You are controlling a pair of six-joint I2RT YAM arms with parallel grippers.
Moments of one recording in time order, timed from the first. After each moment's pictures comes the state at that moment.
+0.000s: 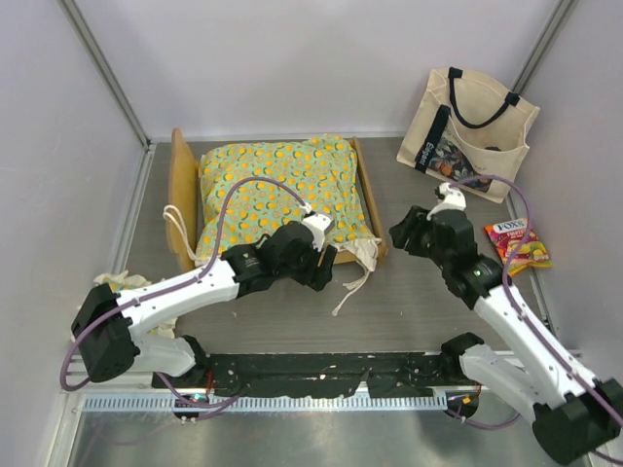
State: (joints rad) left arm -0.97 1.32 0.99 -0.39 -0.08 -0.34; right arm 0.39 0.94 0.75 -0.33 0.12 0.49
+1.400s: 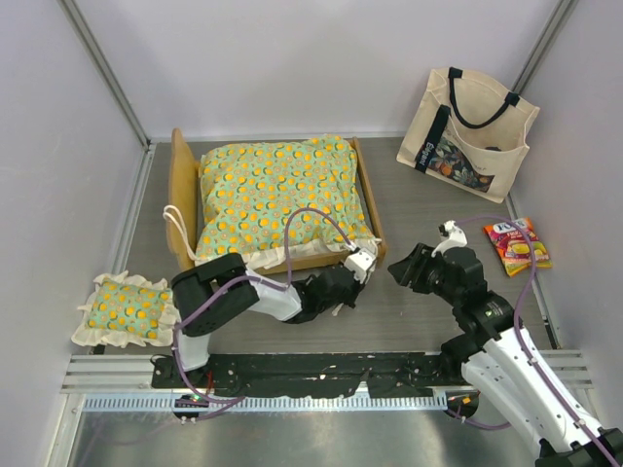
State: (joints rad) left arm -1.14 1.90 0.81 0.61 -0.22 -0.24; right arm 0.39 0.53 0.47 -0.46 -0.08 0.64
